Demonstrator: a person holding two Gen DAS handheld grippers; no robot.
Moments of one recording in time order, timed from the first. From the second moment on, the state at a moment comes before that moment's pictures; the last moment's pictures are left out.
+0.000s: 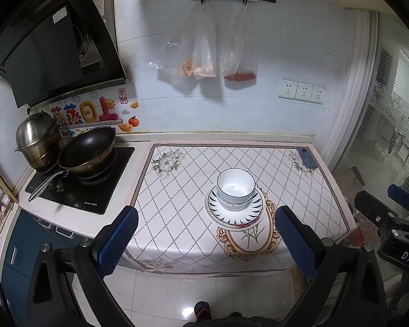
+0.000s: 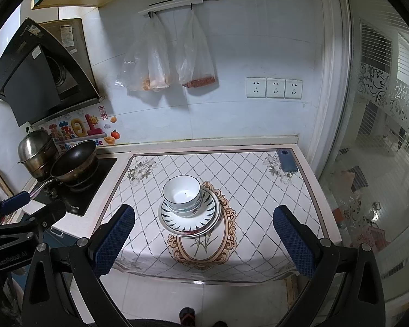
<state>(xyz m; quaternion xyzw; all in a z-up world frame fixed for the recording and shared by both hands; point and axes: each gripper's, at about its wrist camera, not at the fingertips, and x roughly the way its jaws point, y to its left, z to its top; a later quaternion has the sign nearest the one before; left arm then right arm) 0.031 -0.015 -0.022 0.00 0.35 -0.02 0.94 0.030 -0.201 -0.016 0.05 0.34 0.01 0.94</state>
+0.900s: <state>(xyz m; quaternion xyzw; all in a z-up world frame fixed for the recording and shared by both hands) 0.035 -0.013 -0.025 0.01 0.36 -0.02 0.93 0.036 -0.210 -0.026 0.05 0.35 0.01 0.94</state>
